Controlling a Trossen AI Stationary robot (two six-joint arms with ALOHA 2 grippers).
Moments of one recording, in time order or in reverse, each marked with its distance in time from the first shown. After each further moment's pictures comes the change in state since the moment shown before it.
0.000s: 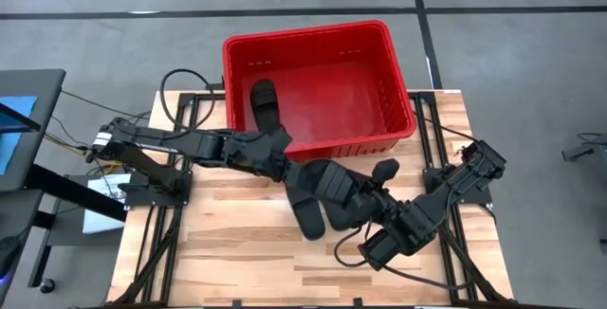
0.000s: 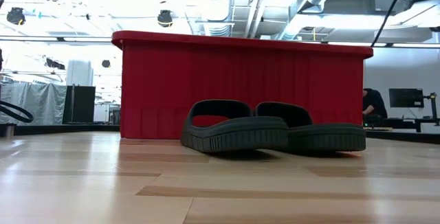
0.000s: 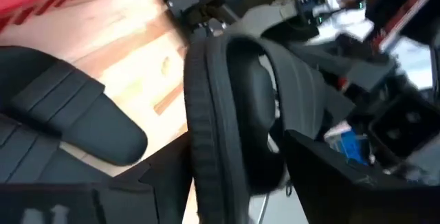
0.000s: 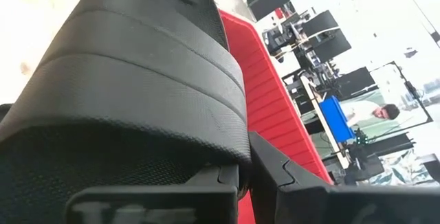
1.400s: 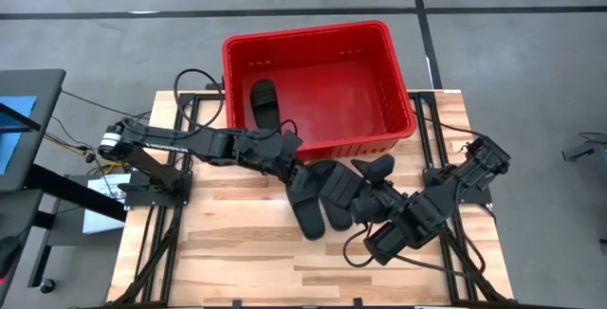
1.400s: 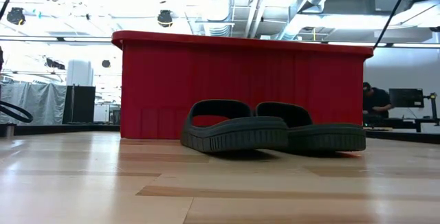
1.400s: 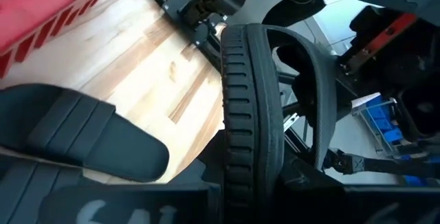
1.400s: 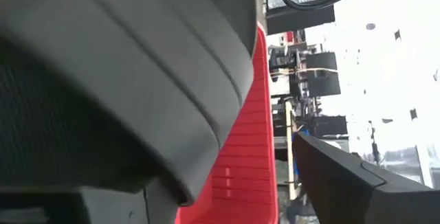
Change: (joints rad) left arm 0.028 0.053 0.025 0.009 0.055 0.210; right arm -0.003 -0.055 0.000 0.001 -0.056 -0.447
